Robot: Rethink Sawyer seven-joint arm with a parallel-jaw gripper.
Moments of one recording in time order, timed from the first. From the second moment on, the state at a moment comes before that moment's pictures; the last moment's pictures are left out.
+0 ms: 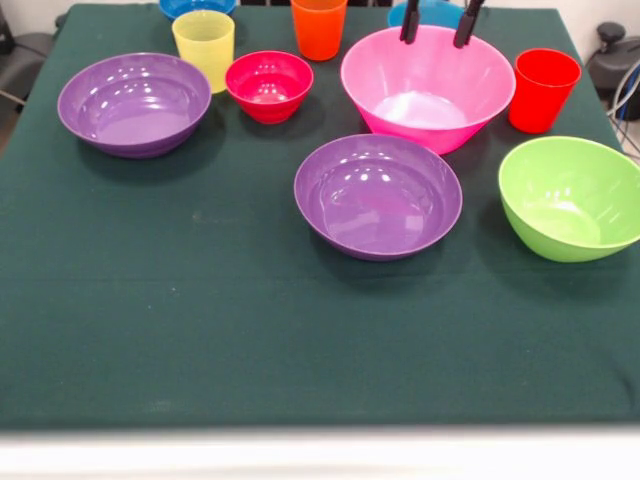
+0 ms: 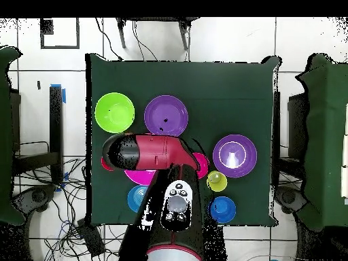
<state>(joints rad) 0.02 -0.69 -0.12 1.69 -0.02 0.54 1.68</state>
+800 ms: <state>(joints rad) -0.02 -0.65 -0.13 1.61 -0.10 0.53 1.68</state>
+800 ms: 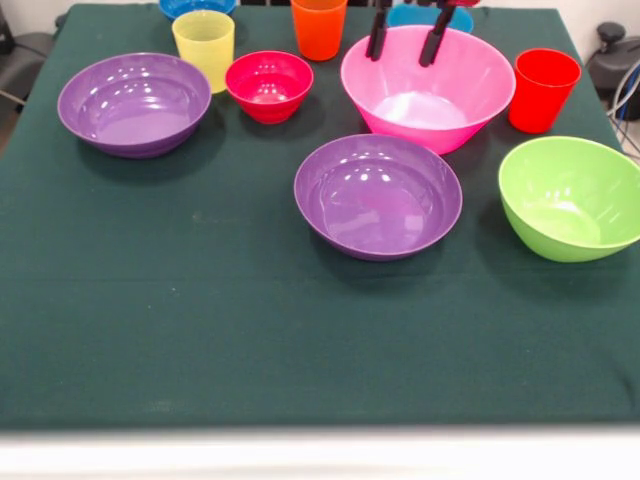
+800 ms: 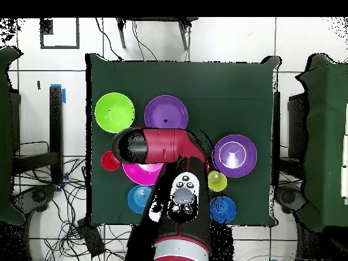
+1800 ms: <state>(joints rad) -0.21 -0.64 -0.03 1.55 -0.17 0.53 1.68</state>
